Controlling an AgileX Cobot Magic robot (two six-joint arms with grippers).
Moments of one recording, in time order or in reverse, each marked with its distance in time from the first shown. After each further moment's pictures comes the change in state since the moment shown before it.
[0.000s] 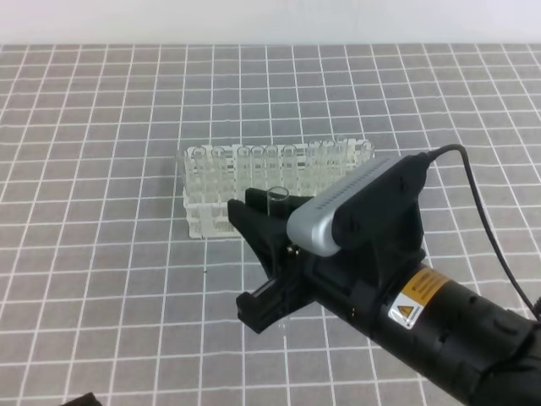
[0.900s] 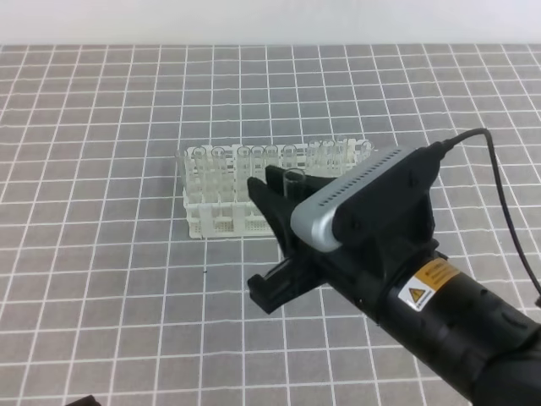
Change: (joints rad) left arm 0.000 0.001 0.047 0.007 0.010 -0.096; right arm -0.002 -0.001 0.001 0.131 -0.072 -0.211
